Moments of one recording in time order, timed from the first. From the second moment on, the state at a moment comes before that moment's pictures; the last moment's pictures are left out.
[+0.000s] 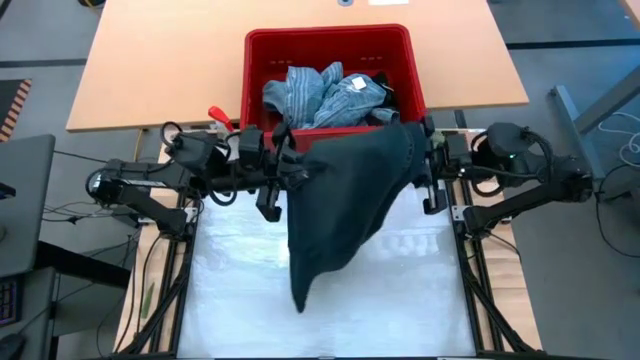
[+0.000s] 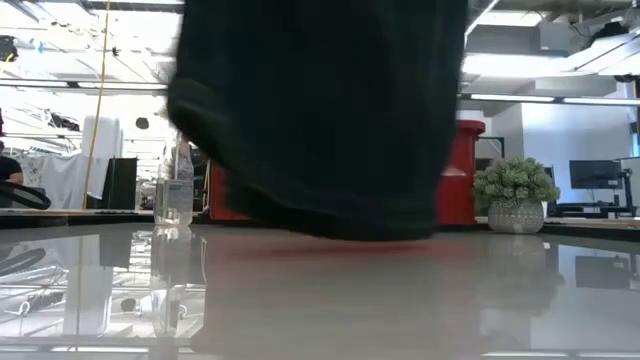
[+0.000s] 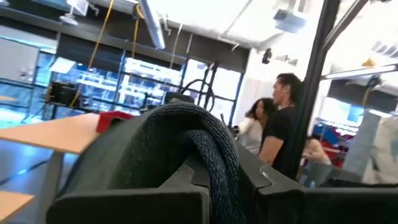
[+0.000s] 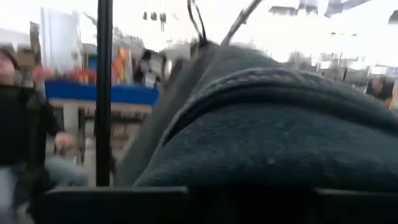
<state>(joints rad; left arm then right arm) -0.12 1.42 1.61 0.22 -0.13 -0.20 0.11 1.01 1.31 -0.11 0.05 -0.10</state>
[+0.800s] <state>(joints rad) -0.12 1.33 1.61 -0.22 -0.36 -0.05 0.02 1.09 1.64 -0.60 0.20 -0.14</state>
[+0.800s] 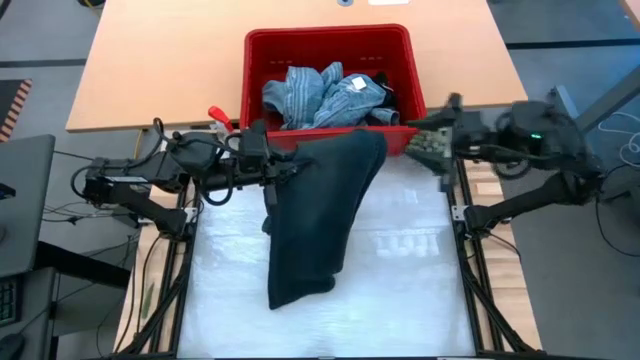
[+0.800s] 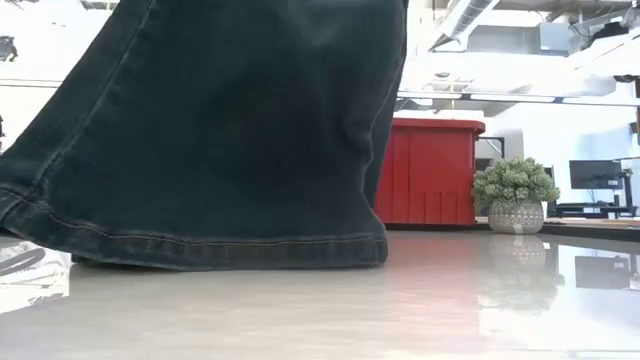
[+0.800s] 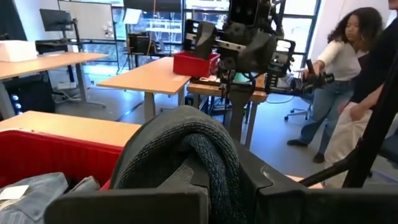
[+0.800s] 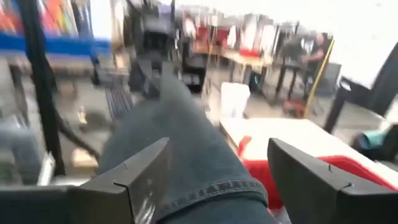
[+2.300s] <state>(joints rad) -0.12 1.31 1.61 -0.29 -0.47 0.00 -0.04 1.70 2.35 -1.25 0.14 -0.25</state>
